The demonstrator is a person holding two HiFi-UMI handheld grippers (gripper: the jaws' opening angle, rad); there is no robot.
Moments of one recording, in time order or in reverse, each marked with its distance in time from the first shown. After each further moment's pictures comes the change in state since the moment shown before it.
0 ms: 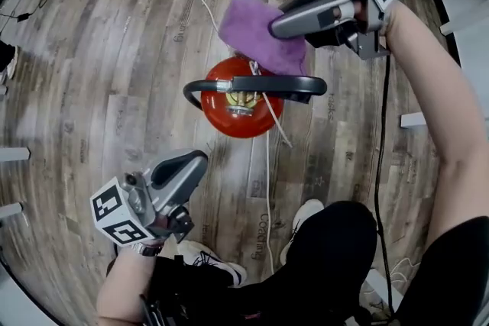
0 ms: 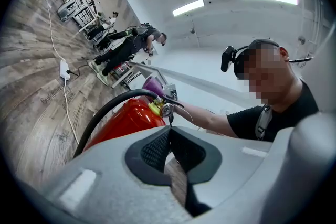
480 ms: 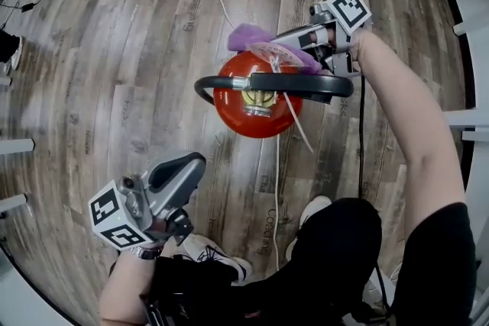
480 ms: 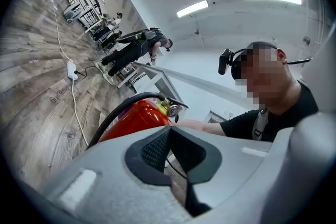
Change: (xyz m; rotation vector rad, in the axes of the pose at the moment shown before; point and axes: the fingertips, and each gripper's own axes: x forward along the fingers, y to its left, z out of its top) left arm -0.021 0.009 0.005 -0.027 -0.003 0.043; right arm 0.033 -0.104 -0.067 0.305 -0.184 0.111
